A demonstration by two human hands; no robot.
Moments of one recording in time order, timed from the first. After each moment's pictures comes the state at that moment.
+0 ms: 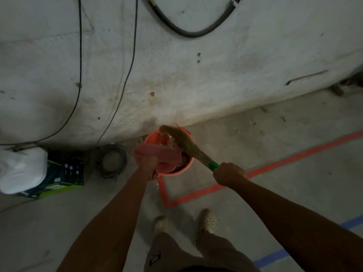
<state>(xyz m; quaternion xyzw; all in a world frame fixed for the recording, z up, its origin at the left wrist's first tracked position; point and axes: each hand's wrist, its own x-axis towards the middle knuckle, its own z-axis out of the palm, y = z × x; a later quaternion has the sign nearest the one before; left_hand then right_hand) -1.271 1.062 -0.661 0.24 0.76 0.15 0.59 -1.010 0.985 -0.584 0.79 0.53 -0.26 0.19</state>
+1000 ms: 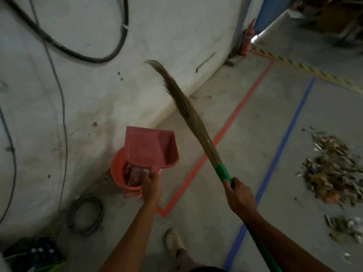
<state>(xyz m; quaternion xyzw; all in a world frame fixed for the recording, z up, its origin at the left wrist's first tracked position) -1.262 0.911 -0.610 0.55 0.63 0.22 0.50 -1.094 0.700 -0.564 0.93 0.19 -0.23 -0.21</state>
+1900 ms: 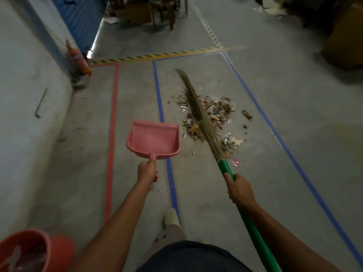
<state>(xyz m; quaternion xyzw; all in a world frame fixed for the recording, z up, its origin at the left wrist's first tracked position) -0.945 0.490 -0.580 0.73 0.34 -0.05 0.60 -1.015 0.198 -0.573 0.89 -0.25 -0.14 -0.35</state>
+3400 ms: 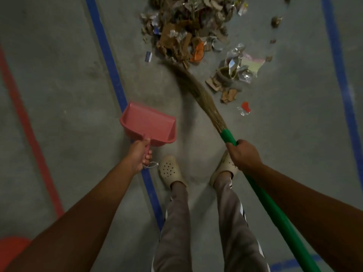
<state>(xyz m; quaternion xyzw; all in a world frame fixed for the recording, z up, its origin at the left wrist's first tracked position) -0.640 0.364 -1.044 0.57 0.48 -0.40 0.54 -0.681 0.043 -1.020 0.84 -0.31 -0.38 -0.23</state>
